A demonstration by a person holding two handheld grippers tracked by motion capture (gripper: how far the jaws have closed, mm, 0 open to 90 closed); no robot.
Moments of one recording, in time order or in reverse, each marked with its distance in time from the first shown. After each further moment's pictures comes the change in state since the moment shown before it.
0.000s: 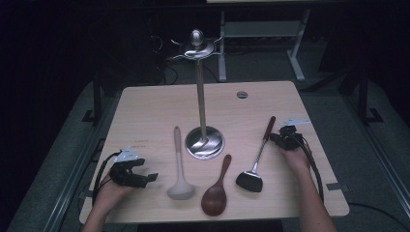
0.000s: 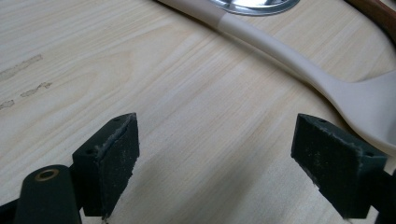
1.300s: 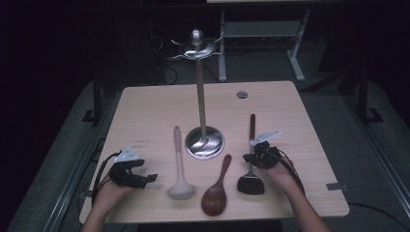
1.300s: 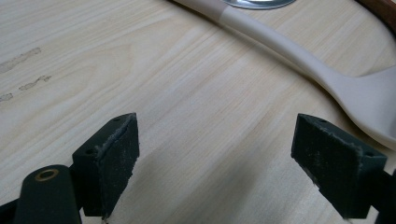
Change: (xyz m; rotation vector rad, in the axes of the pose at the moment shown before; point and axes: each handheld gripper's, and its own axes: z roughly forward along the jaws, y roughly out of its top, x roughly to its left) left arm 0.001 -0.002 0.000 0.017 -0.005 -0.008; right arm 0.105 -0.001 -0.022 0.166 0.262 -0.199
